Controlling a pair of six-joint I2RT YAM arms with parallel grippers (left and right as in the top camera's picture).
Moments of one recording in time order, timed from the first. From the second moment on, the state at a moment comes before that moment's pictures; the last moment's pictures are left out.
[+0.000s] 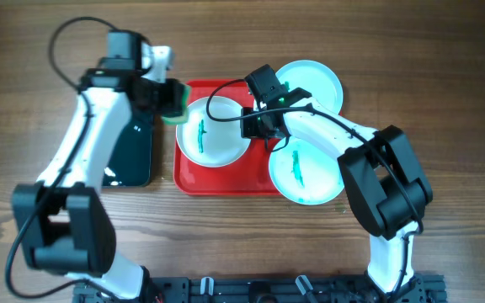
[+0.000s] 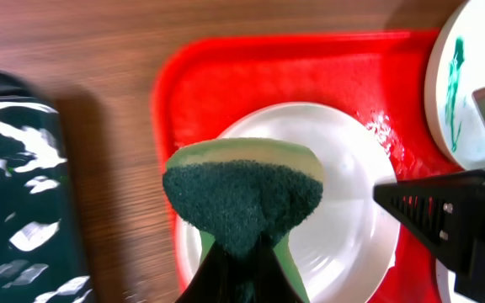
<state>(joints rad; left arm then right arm) -0.09 1.76 1.36 -0.76 0.28 -0.04 0.55 2.08 1.38 -0.52 -0.19 0.54</state>
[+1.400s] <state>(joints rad) -0.26 1.95 1.24 -0.62 0.11 -0.34 0.55 2.08 1.38 -0.52 -0.21 0.55</state>
